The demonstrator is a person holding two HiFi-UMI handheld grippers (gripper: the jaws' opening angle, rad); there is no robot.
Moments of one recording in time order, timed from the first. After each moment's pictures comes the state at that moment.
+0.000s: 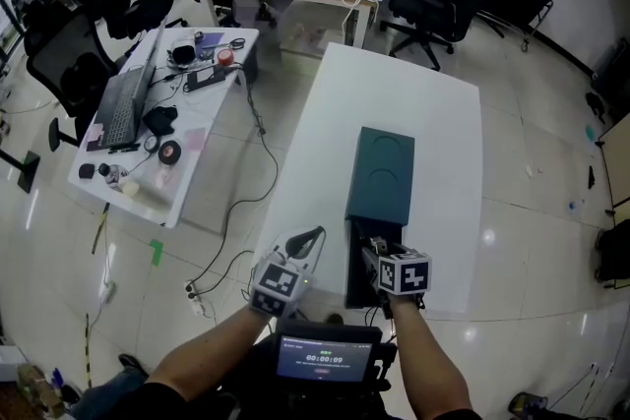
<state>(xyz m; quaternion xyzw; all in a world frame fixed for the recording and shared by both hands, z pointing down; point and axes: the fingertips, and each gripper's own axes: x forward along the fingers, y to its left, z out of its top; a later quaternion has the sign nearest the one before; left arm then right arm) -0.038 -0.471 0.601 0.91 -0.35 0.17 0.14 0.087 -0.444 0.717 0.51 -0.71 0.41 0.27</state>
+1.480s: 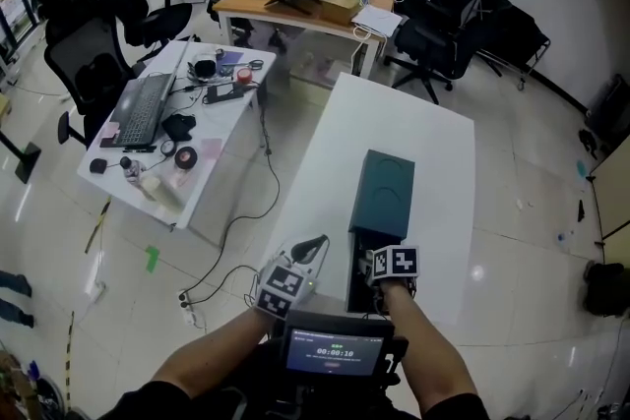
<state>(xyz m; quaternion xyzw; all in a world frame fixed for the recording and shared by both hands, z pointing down) -0.072 -0.433 0.568 0.91 -0.36 0.15 0.13 0.062 -0.411 0.724 0.49 -0.64 0.48 0.34</state>
